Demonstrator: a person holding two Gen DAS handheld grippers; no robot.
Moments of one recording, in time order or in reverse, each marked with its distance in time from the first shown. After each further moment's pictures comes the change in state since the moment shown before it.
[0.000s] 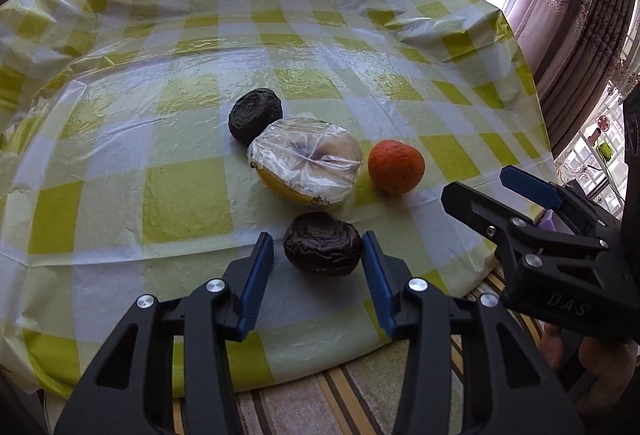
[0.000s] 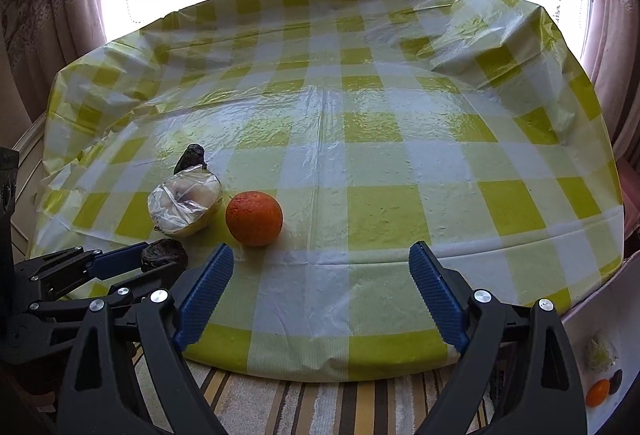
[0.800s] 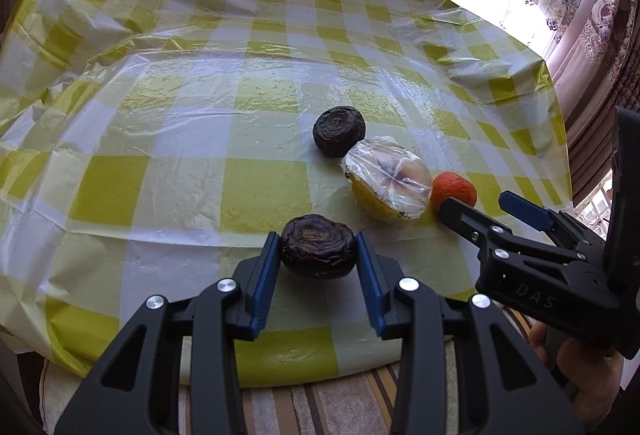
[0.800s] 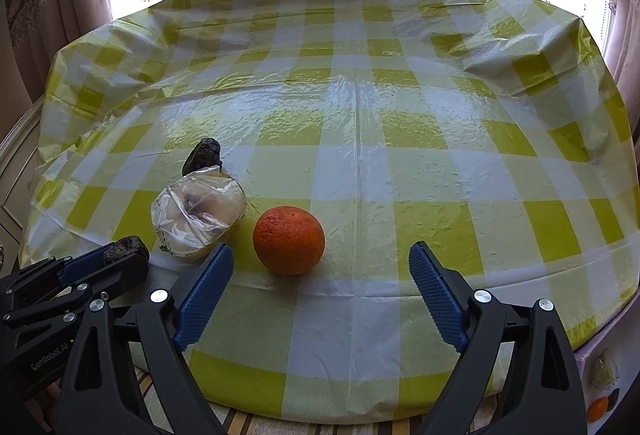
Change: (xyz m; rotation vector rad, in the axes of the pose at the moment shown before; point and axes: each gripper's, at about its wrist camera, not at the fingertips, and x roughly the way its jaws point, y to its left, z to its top) left arm -0.020 0.040 -0.007 -0.167 -0.069 0.090; right arm 0.033 0.029 0.014 -0.055 0.049 0.005
